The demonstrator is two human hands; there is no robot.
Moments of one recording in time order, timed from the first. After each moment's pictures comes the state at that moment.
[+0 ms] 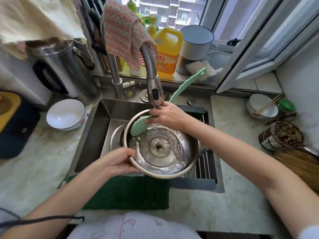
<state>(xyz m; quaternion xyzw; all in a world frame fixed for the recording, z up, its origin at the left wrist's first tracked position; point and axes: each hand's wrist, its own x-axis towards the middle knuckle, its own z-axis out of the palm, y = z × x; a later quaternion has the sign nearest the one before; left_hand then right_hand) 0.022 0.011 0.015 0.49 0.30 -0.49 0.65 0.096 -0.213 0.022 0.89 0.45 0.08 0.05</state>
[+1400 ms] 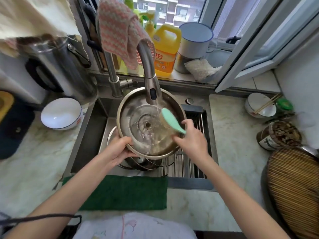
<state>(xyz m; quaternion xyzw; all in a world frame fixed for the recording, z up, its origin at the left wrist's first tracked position) 0.041 -0.001 0.010 0.54 0.20 -0.32 0.75 -0.005 -0.220 0.010 0.95 -0.19 -0.05 -0.26</state>
